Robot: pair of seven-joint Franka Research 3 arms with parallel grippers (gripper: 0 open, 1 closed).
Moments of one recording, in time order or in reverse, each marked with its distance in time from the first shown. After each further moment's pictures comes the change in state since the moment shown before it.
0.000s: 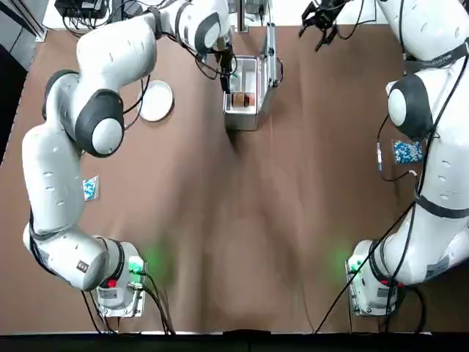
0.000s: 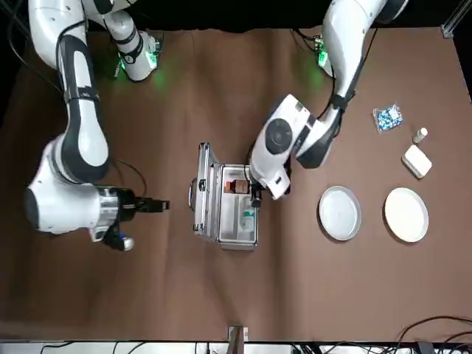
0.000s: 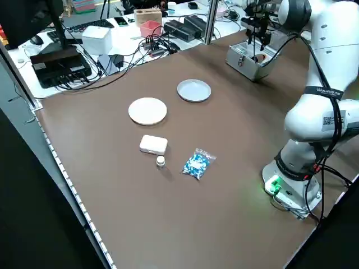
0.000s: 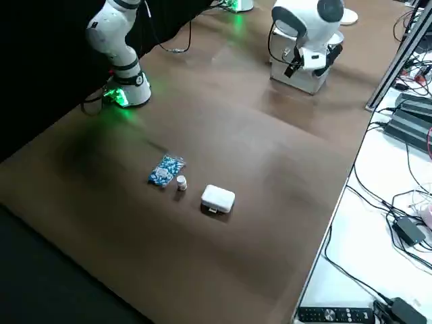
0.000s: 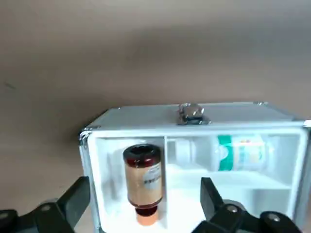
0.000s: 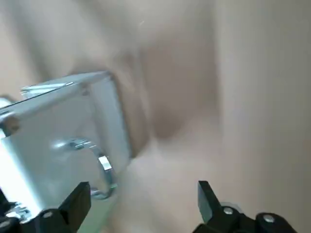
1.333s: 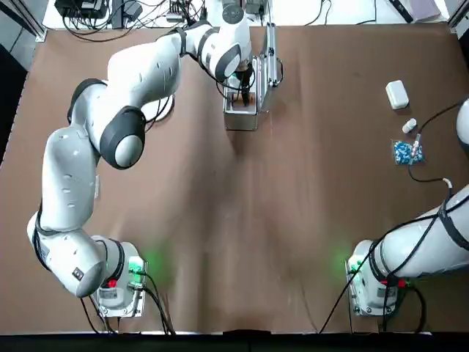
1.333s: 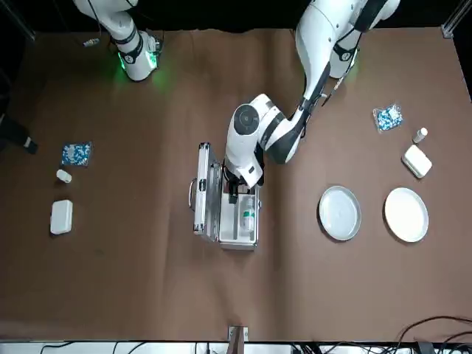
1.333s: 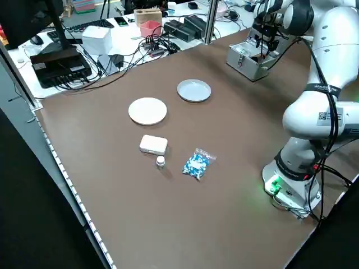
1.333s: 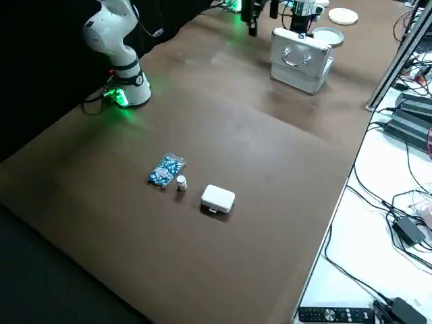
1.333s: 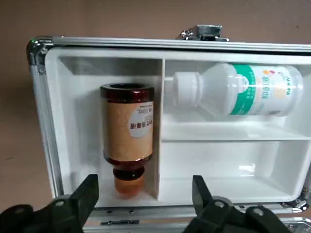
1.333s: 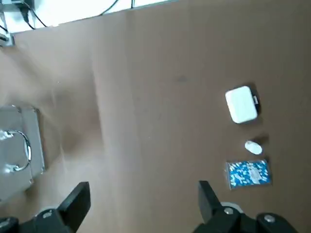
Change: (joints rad) left arm -0.144 0.100 0.077 0.042 0.033 0.209 -0.177; right arm -0.179 -0.463 -0.008 -0.012 -0.462 -0.184 -0.075
